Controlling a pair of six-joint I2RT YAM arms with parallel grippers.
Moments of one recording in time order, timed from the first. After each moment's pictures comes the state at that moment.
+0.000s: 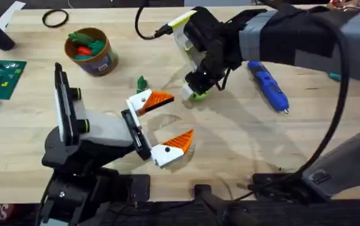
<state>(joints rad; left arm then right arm) -0.20 0.00 0.02 -0.11 0.90 -0.09 0.64 1.84 1.28 -0.76 -0.12 -0.05</state>
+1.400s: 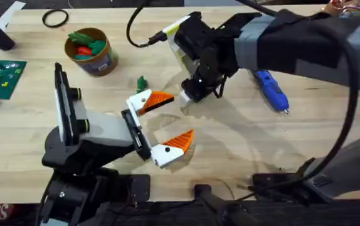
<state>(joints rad) -0.20 0.00 0.02 -0.11 0.90 -0.09 0.72 1.80 1.28 -0.84 -0.05 0.06</state>
